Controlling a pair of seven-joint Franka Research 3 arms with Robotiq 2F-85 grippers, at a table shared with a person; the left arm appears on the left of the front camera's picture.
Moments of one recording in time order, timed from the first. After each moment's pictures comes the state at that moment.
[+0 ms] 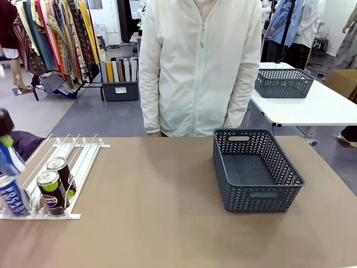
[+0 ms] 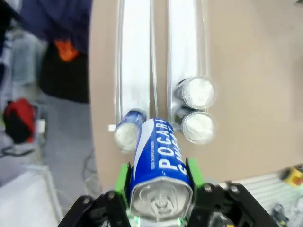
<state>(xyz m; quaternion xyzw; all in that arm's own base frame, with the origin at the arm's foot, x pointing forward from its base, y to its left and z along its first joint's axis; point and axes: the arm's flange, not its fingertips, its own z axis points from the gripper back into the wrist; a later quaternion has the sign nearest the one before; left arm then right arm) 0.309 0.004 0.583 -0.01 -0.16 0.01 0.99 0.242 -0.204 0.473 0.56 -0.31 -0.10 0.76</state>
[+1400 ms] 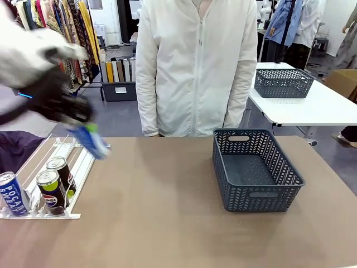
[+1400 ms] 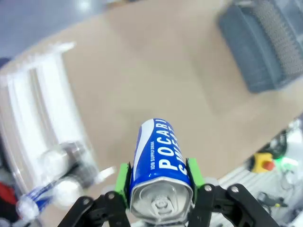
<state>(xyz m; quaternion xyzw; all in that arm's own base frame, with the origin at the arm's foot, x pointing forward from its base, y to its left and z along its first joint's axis) 0.343 -0.198 0.557 -0.11 -0.19 -0.19 0.96 0.242 -0.205 0.474 0.56 -0.31 -0.10 0.76</state>
